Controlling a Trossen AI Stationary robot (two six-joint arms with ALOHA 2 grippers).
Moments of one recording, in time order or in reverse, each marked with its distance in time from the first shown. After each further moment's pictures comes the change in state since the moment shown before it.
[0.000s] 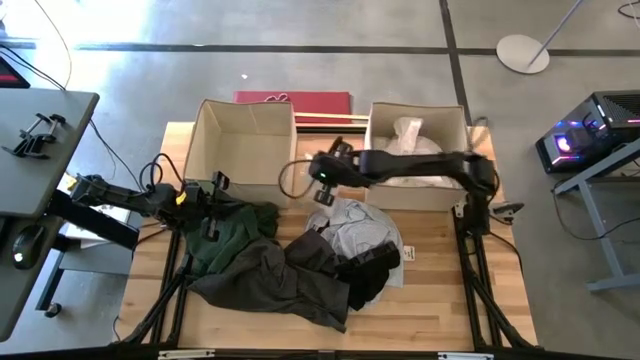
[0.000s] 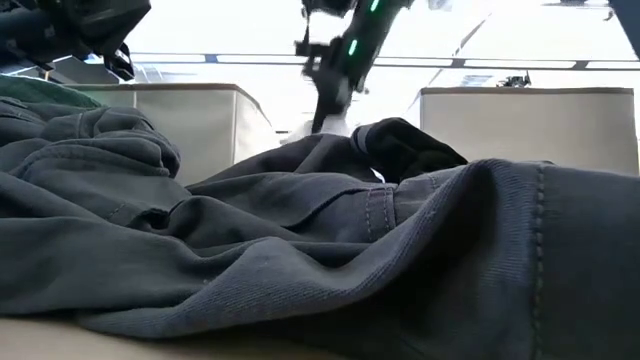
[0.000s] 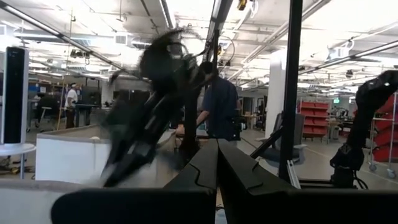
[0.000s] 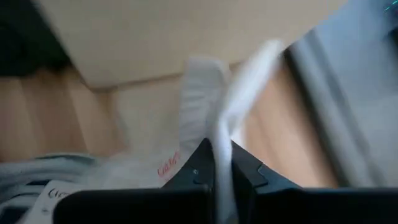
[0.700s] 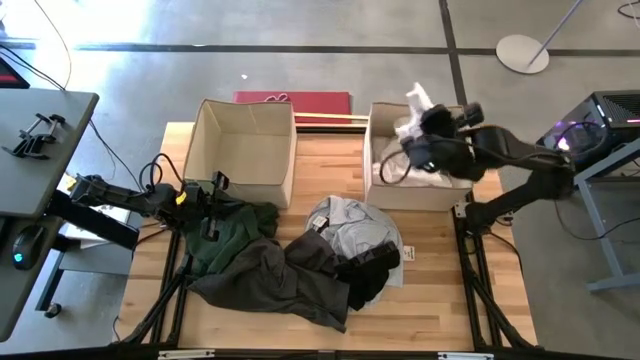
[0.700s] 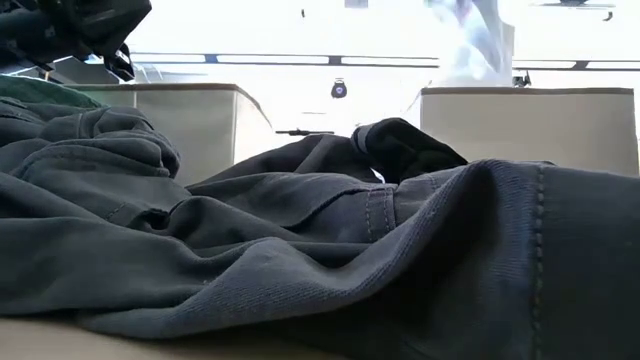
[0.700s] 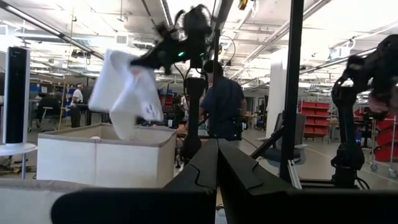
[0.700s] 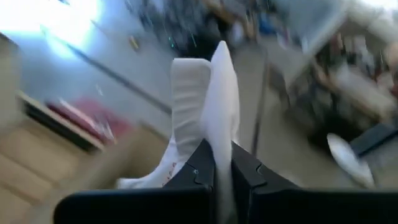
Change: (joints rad) left arm 0.000 0.000 0.000 -0.001 -0.002 0.001; right arm 0.059 -0.569 -0.006 -0.722 0.750 0.565
